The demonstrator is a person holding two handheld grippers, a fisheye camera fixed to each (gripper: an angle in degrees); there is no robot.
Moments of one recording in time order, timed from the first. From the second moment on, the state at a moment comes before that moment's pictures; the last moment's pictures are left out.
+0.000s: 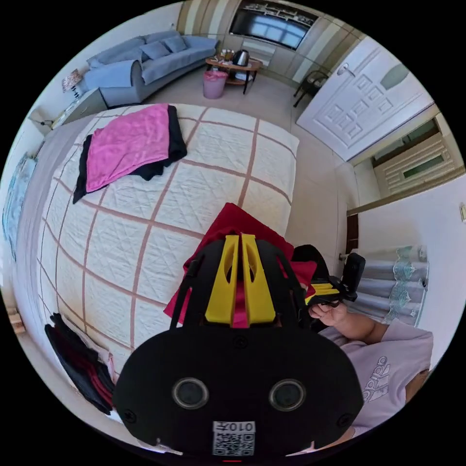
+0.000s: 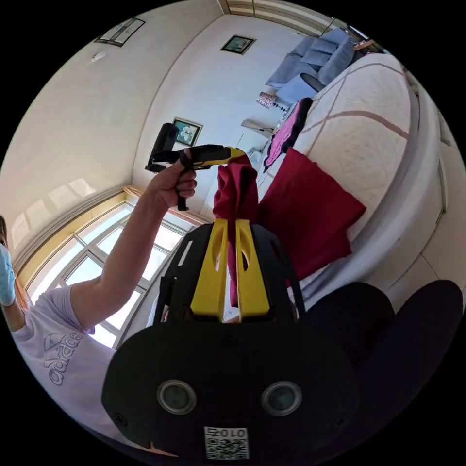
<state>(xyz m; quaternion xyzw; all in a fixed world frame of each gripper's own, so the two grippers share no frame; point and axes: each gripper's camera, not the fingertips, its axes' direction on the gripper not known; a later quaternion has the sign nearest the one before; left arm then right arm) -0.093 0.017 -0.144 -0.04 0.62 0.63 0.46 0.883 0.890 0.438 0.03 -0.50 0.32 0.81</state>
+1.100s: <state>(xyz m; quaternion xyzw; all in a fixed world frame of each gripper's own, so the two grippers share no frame) -0.086 0.015 -0.026 0.11 0.70 0.57 0.41 0.946 0.645 0.524 -0.17 -0.37 0.04 0.91</state>
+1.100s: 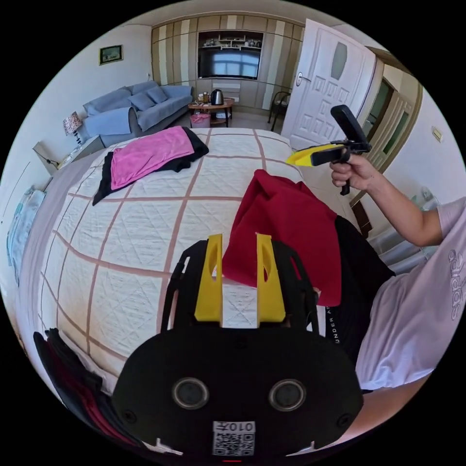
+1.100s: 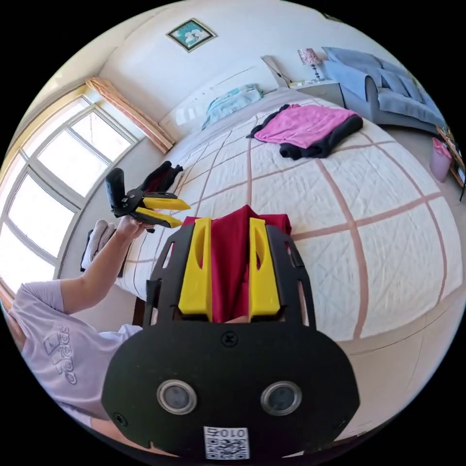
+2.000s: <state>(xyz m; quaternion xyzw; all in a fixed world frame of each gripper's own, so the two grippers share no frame) -0.079 0.015 0.087 -0.02 0.80 0.46 0.38 0.925 0.711 0.432 -0.14 -0.35 0.00 0.93</state>
